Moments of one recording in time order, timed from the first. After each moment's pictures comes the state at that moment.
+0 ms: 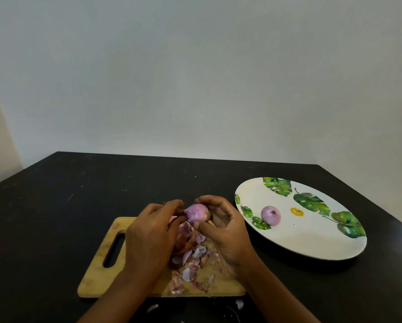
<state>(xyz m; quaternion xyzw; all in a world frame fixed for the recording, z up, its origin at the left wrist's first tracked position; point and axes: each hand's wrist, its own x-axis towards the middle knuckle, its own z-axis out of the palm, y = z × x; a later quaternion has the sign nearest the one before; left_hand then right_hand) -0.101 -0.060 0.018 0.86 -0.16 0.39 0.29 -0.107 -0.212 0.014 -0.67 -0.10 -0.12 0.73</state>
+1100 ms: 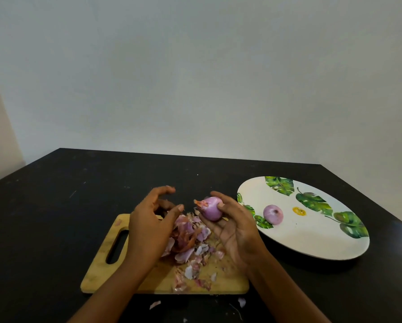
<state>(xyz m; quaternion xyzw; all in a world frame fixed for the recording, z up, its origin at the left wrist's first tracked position) -0.096 -0.057 0.032 0.80 -0.08 0.24 0.55 -0.100 -0.218 0.022 -0.45 0.02 -0.04 0.89</state>
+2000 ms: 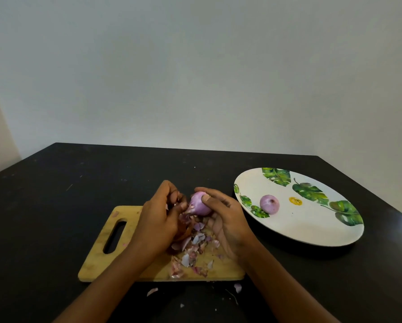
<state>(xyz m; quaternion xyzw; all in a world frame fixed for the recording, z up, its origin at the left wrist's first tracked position) -0.100 -0.065 0.030 0.82 -0.19 0.20 0.50 -0.098 -0.211 0.015 -0.56 -0.03 -0.04 0.83</state>
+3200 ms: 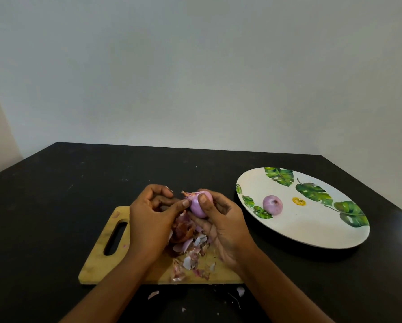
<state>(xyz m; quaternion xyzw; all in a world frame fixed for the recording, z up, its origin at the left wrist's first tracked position) -0.104 -0.069 0.030 0.70 -0.05 0.21 0.68 -0.108 -0.199 0.017 -0.48 -0.02 -0.03 0.88</state>
